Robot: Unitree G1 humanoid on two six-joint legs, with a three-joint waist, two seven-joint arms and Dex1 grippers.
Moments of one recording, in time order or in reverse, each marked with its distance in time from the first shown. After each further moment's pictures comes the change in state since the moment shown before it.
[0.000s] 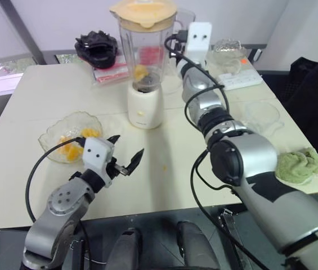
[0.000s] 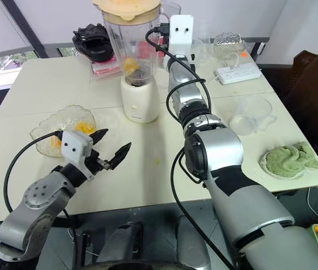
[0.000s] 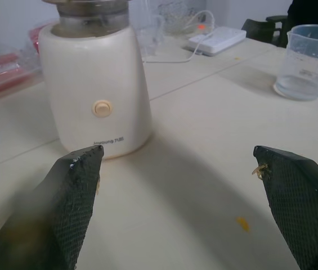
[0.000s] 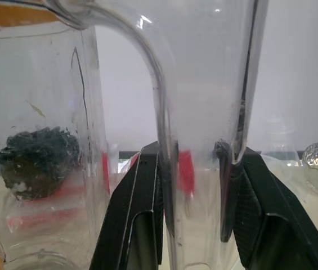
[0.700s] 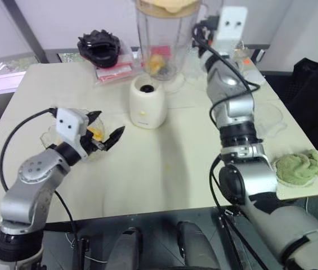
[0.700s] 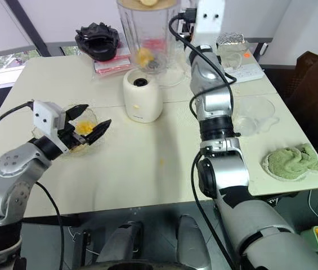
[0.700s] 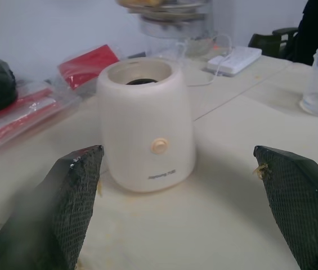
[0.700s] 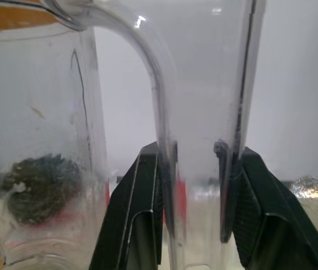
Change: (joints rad) left arm -0.211 0.155 0.216 0.203 -0.113 -0.002 -0.182; right arm 0.316 -0.065 0.074 -0.851 0.070 0.491 0.086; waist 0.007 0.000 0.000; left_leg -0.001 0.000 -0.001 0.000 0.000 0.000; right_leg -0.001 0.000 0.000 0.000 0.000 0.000
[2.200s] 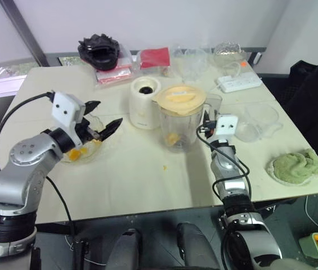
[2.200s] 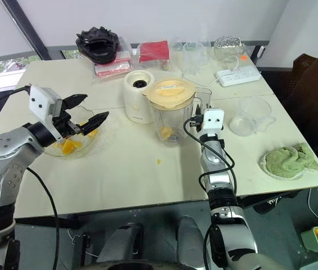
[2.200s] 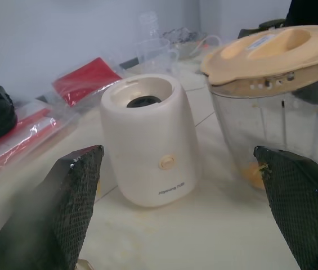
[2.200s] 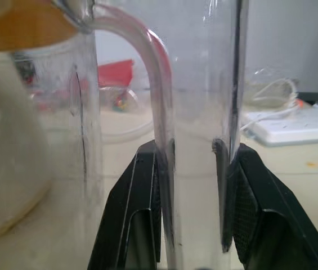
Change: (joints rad) left arm -0.131 0.081 -0.009 0.105 -0.009 0.021 -0.094; right arm 0.658 0.019 0.084 -0.042 -0.052 -0.470 -0.012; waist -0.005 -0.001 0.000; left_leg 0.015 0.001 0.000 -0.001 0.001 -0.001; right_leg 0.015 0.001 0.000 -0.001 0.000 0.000
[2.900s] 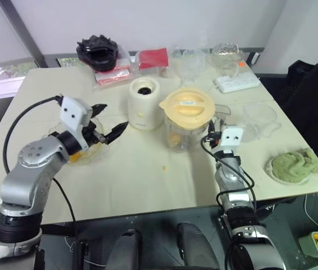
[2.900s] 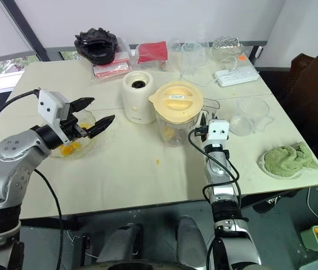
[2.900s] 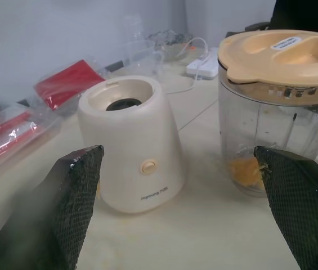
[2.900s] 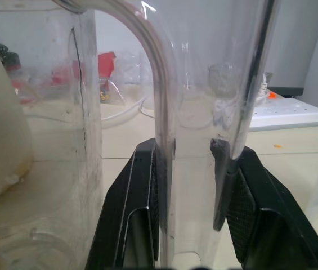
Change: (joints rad) left arm 0.010 -0.029 -0.042 0.001 0.014 -0.029 -0.003; right arm 0.145 -0.010 0.019 -0.089 -0.020 -0.035 0.024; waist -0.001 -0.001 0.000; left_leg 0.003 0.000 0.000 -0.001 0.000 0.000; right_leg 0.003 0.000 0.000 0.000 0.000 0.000
